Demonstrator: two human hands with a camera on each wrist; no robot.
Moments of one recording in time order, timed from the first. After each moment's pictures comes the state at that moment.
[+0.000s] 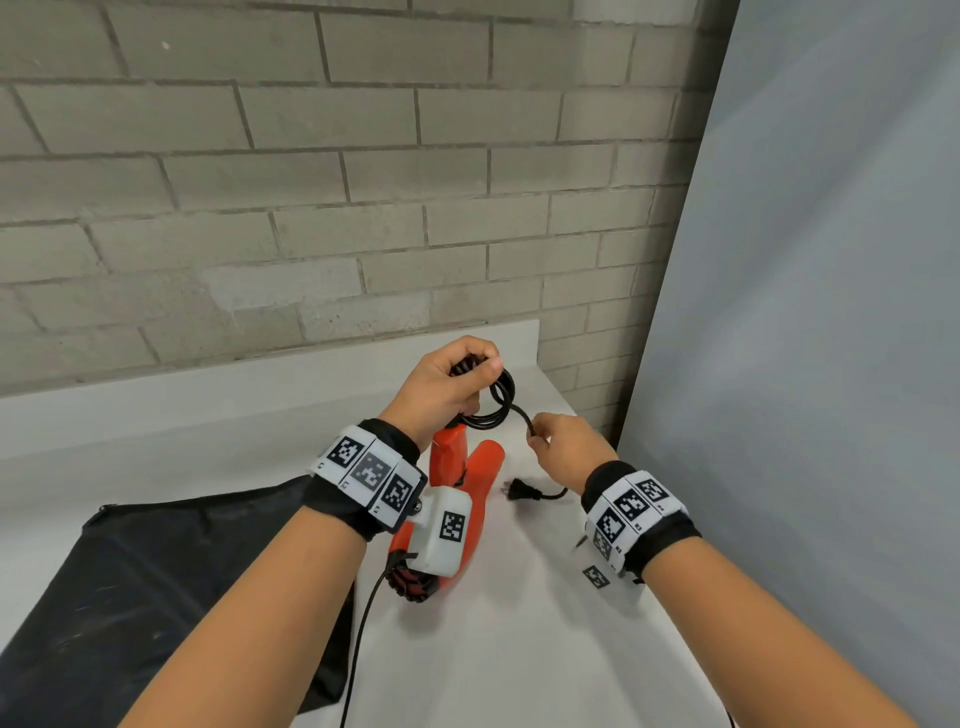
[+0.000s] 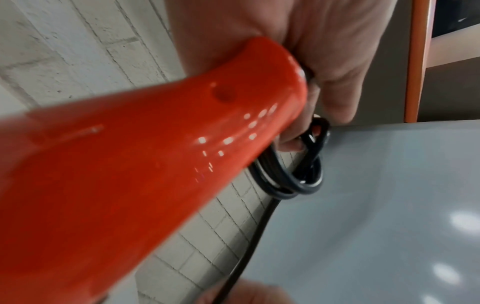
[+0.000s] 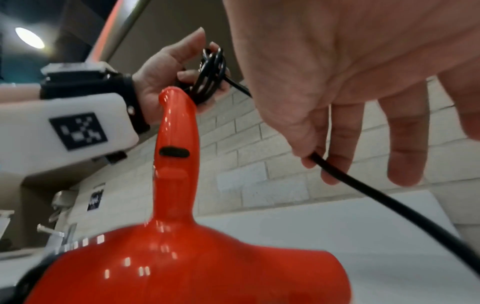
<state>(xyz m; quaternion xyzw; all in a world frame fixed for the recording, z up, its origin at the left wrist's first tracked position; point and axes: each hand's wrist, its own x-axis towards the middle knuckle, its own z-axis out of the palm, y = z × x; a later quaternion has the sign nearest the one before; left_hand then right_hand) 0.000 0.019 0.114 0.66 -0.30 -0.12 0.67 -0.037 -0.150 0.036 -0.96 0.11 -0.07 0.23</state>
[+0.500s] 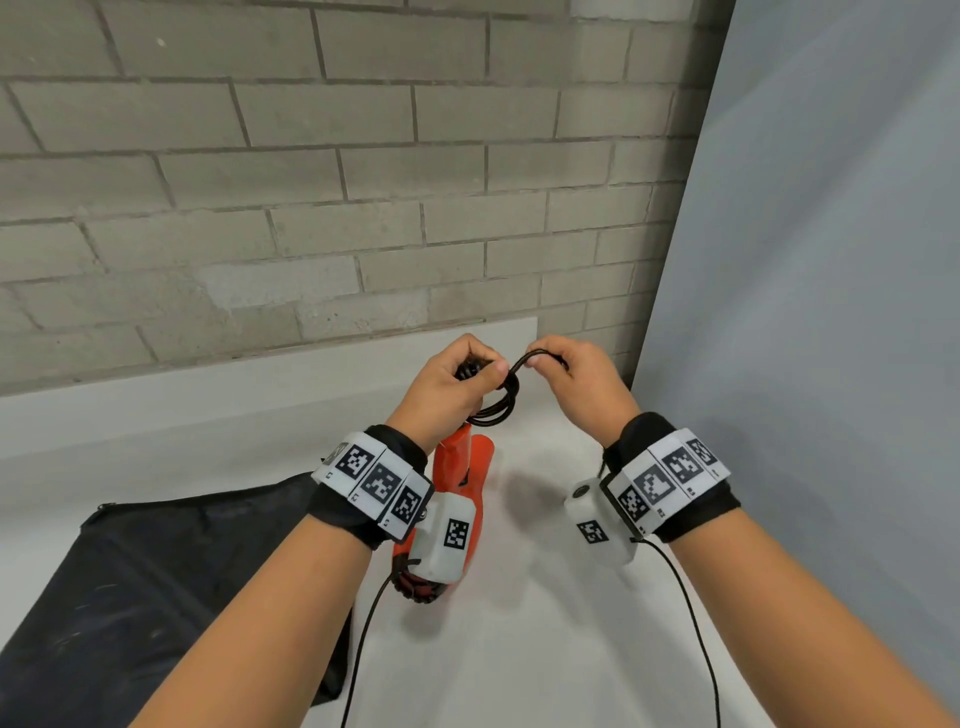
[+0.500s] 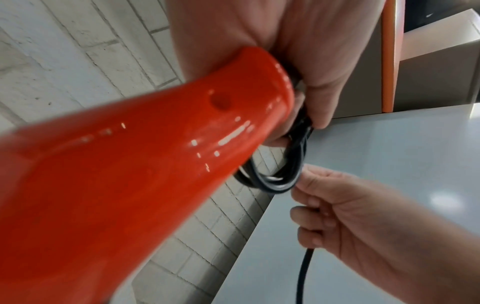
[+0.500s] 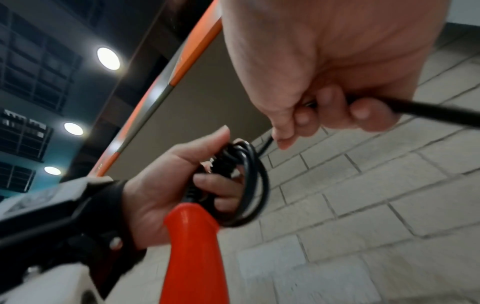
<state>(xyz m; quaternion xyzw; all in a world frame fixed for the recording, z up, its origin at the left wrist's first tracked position) -0.008 0.013 0.111 0.69 -0.29 -0.09 0.66 -0.049 -0.143 0.113 -0.88 -0.03 -0.25 0.40</state>
